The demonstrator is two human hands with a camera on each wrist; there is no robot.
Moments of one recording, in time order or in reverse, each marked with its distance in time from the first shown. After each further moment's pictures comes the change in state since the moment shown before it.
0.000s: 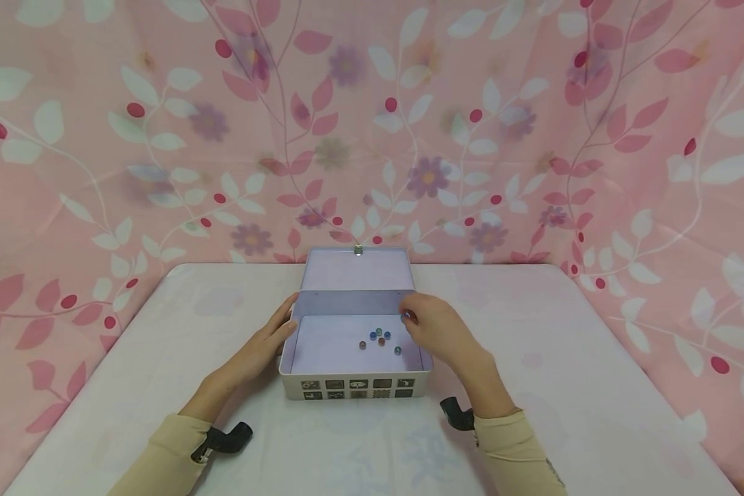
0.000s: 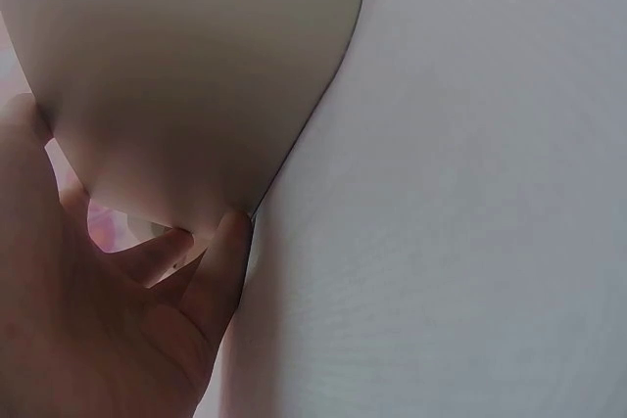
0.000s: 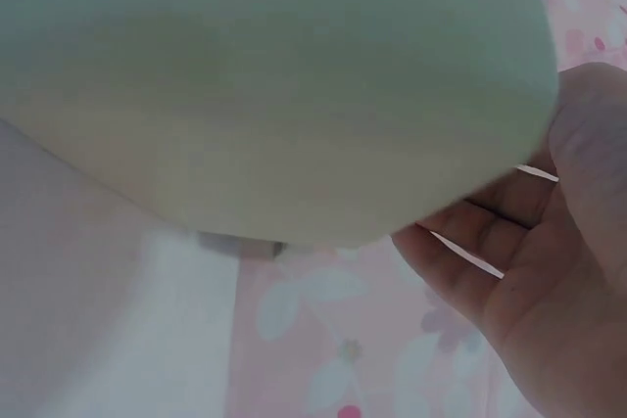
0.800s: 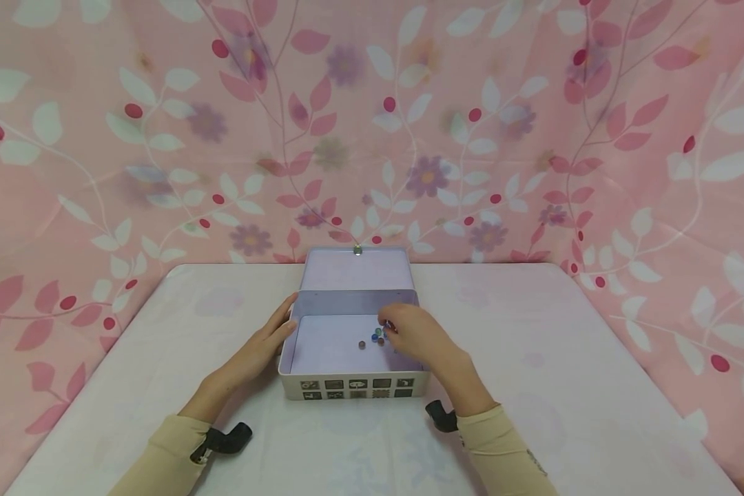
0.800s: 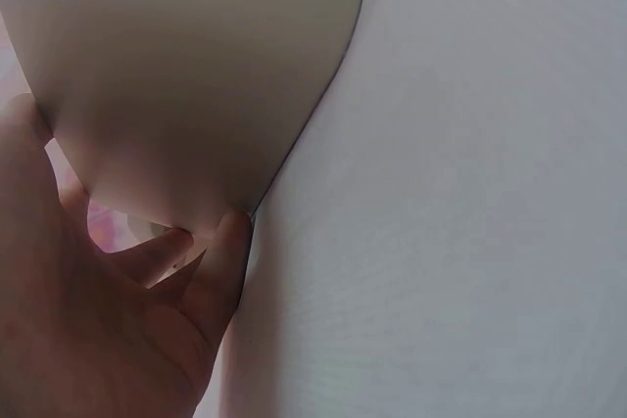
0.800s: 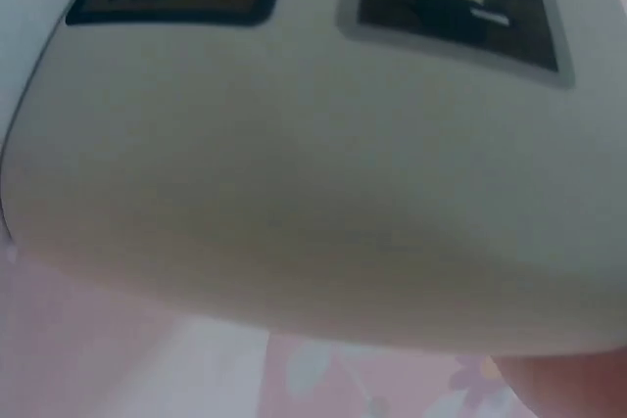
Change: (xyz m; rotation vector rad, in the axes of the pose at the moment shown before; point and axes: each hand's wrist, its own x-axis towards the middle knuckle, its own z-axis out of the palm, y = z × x) left_hand -0.001 0.004 -0.001 -0.006 -0.006 -0.022; right_hand 0.012 -0.009 0.029 -0.025 -0.109 -0.094
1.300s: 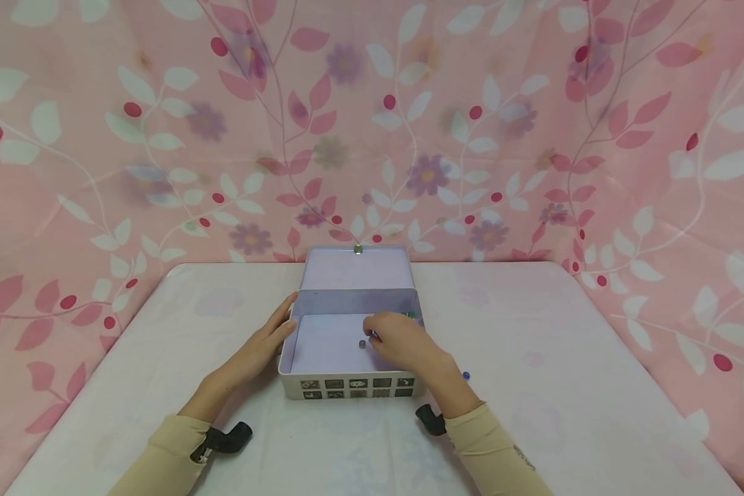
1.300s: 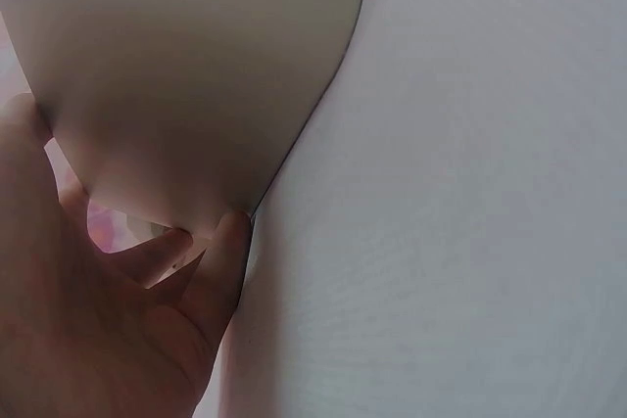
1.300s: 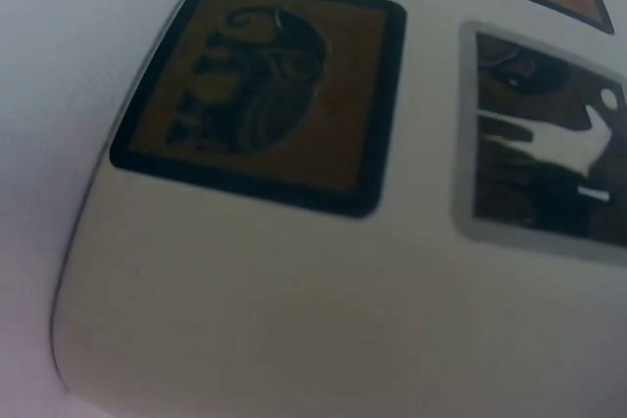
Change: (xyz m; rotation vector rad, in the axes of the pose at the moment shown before) left_hand 0.000 -0.002 0.001 0.005 0.007 0.006; right_hand 0.007 -0.014 0.017 -0.020 -0.074 -0.062
